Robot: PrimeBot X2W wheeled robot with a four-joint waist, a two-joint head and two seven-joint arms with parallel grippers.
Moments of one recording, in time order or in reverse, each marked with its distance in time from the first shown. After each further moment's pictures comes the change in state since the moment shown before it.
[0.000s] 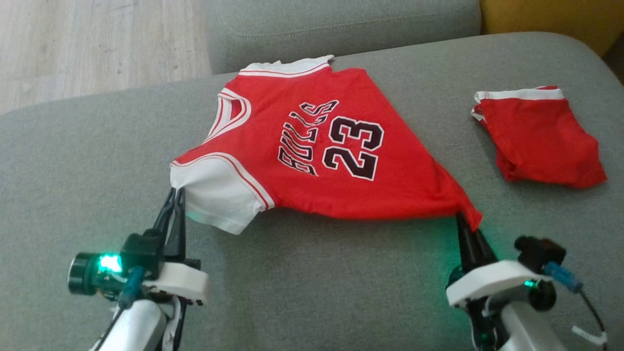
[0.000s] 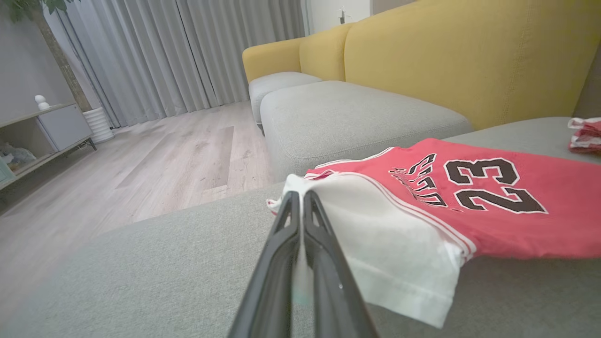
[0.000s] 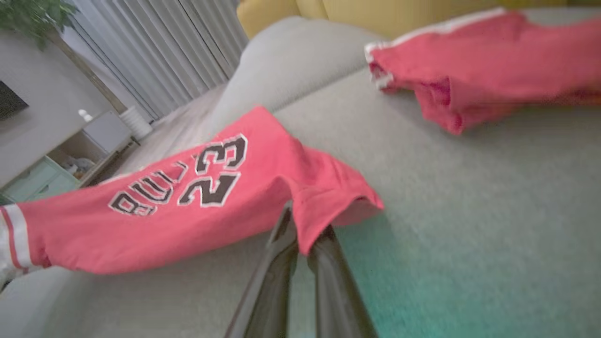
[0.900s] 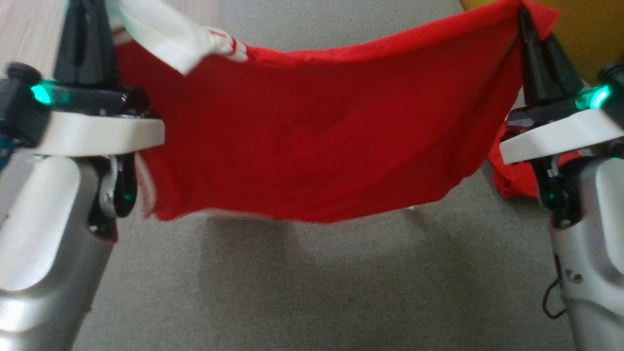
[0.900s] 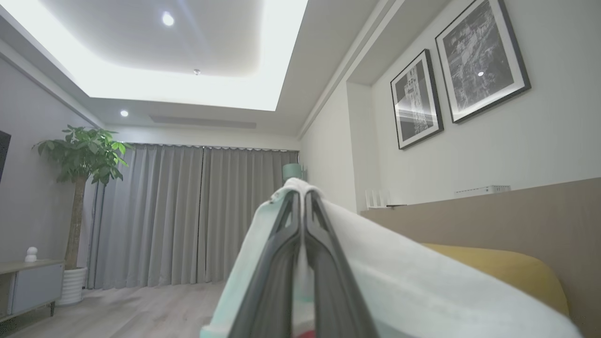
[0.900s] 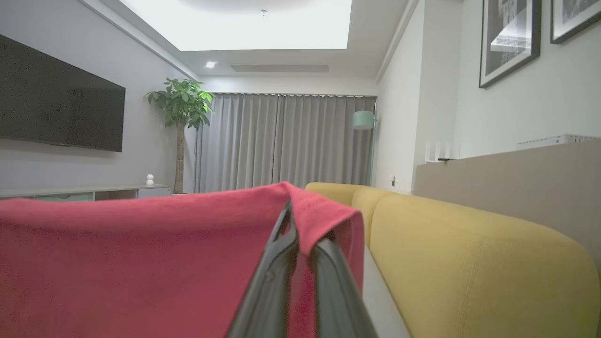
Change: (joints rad) left arm -0.378 0.037 0.166 -0.259 -0.130 -0.085 0.024; right arm -0.293 -0.126 -0.067 -0.547 -0.283 0.000 0.239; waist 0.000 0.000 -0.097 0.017
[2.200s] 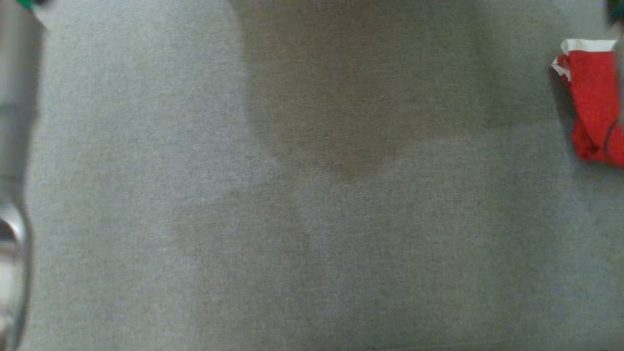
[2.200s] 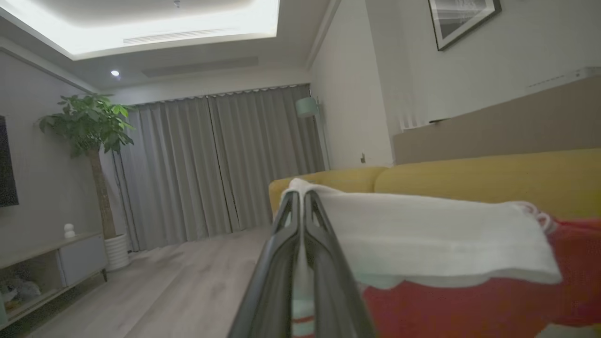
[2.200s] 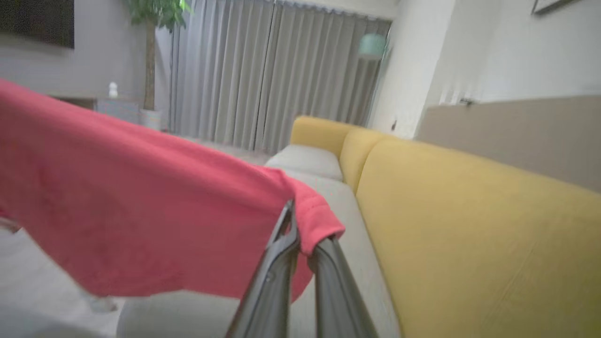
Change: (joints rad) left arm -0.754 -0.079 -0.062 0.744 0.093 -0.240 -0.097; right arm -0.781 -0.094 0.103 0.821 -0.091 0.000 -0.225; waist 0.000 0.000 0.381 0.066
